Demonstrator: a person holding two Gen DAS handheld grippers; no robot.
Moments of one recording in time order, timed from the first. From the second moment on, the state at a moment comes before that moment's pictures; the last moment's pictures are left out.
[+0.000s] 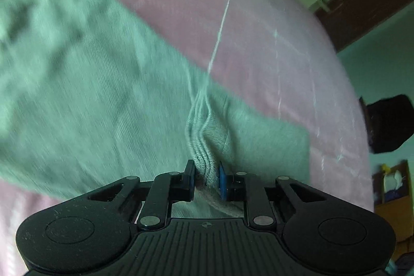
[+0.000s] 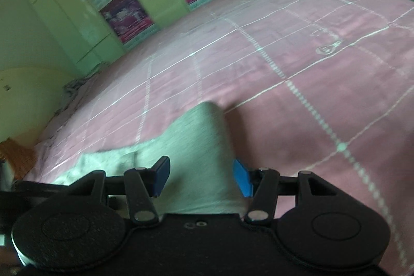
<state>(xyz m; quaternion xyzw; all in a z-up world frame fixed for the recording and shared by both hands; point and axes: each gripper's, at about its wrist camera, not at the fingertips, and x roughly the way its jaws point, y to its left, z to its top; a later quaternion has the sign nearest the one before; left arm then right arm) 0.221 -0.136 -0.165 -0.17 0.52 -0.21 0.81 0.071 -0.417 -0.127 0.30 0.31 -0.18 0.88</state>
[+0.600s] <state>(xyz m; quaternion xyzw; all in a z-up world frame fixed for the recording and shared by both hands) 0.218 -0.054 -0.164 -0.04 0.47 -0.12 0.87 0.161 -0.324 -0.169 0.07 0.45 -0.12 0.88</state>
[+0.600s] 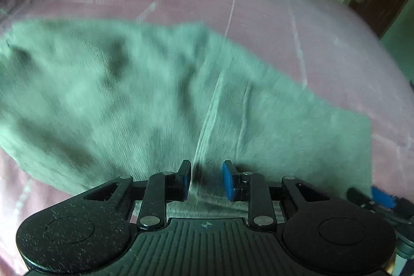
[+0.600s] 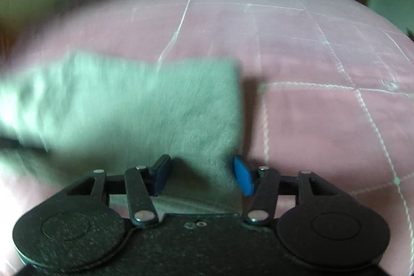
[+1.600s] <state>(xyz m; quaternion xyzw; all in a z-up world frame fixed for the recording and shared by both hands) 0.199 -0.105 -0.194 0.08 0.43 -0.12 0.89 0.178 -0.305 -0.175 0.02 0.44 -0.08 0.90</state>
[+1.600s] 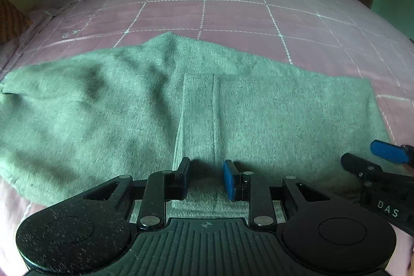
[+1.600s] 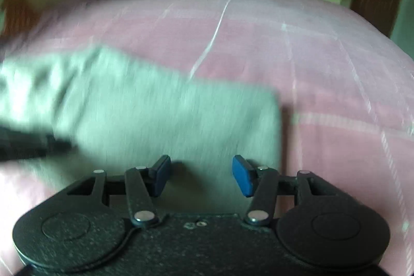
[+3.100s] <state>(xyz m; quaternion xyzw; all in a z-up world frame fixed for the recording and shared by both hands) 0.209 0.096 -0.158 -0.15 0.46 0.01 0.87 0.195 -0.242 -0.173 0.05 0.46 -0.09 0.88</state>
